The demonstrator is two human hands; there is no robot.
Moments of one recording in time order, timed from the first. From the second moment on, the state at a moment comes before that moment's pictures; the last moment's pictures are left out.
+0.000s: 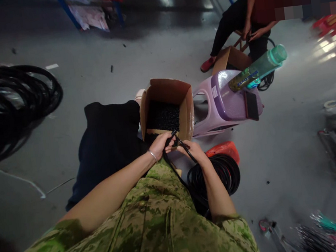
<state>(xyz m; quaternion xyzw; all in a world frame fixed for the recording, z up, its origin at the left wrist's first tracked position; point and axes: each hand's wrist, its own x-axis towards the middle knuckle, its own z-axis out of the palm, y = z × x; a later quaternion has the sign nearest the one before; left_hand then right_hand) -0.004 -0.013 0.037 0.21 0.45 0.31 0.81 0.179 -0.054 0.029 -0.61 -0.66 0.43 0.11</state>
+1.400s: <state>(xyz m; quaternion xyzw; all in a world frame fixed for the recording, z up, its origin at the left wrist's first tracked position) -0.005 -0.014 0.036 0.24 0.46 0.24 0.82 0.180 -0.048 0.043 -0.58 -0.63 0.50 0.10</state>
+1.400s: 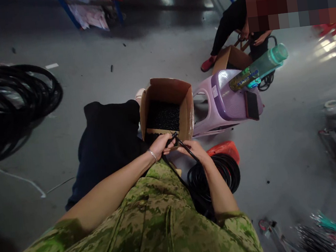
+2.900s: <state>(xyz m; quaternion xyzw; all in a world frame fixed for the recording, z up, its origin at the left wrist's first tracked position) 0.001 -0.016 0.027 0.28 0.50 0.29 0.77 0.181 -0.051 0.019 -0.62 -0.64 0.44 0.10</state>
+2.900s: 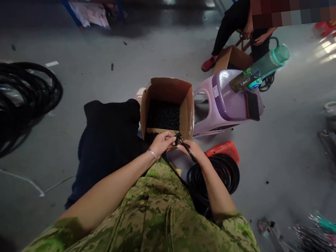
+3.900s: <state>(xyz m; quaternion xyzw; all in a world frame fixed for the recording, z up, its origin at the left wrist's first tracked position) 0.002 -0.014 0.026 0.26 0.53 0.29 0.75 0.178 -0.052 0.012 -0.66 -0.65 0.38 0.06</state>
